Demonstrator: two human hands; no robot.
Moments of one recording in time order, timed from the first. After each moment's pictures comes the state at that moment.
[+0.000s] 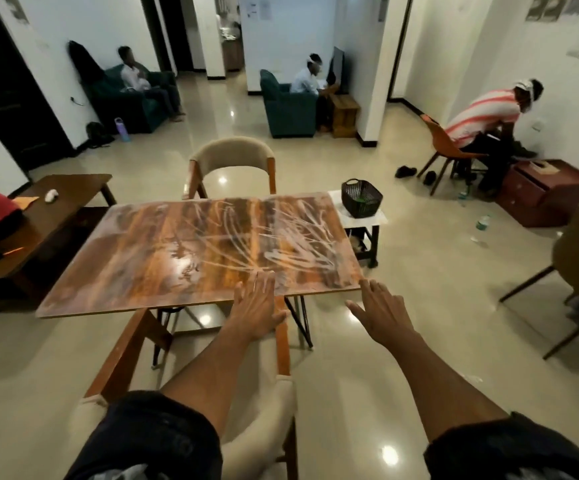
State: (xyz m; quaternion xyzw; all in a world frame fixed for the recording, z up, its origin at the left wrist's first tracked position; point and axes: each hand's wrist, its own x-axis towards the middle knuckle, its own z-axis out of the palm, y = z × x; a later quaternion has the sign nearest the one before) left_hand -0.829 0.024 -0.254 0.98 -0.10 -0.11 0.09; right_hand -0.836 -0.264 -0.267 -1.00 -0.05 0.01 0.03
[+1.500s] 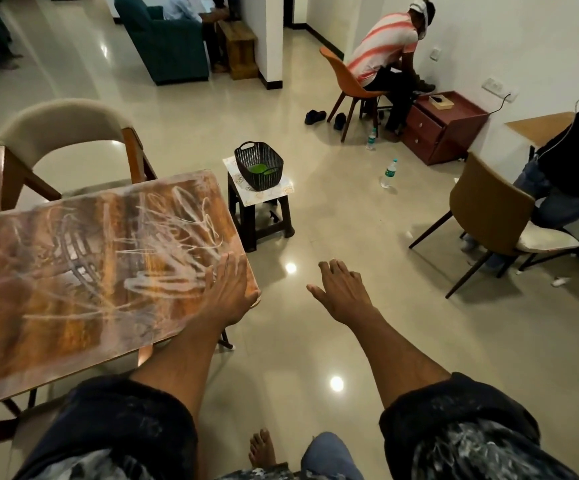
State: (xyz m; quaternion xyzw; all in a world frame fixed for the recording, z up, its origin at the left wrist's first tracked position) left_hand -0.571 -0.254 -0.327 0.97 -0.16 -0.15 0.06; right_hand -0.635 -0.515 -0.336 -1.00 0.02 0.07 0.04
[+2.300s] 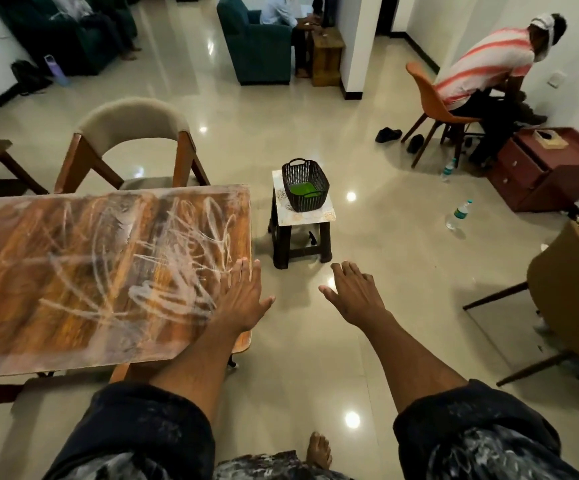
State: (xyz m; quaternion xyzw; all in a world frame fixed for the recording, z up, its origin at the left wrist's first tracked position) left_hand -0.455 -0.362 -0.338 0.98 -0.04 -0.15 0.09; right_hand -0.440 -0.629 -0.333 -0.99 -0.10 0.09 0.04
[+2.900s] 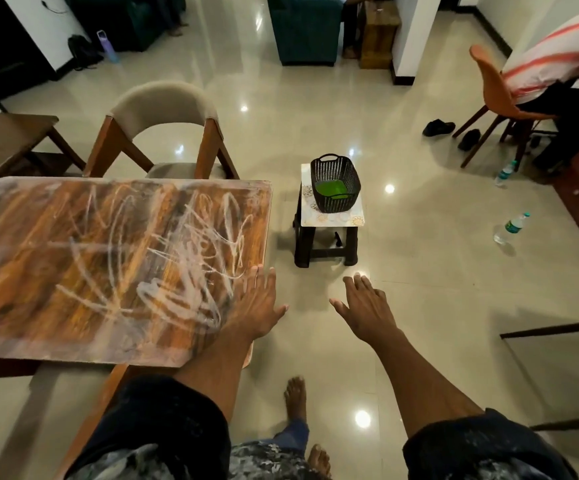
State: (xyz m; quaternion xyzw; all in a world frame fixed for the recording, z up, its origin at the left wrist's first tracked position) left_hand -0.388 -0.394 -0.365 0.98 0.01 -0.20 0.08; right_hand -0.355 -0.646 -0.374 -0.98 -0.14 0.13 0.06
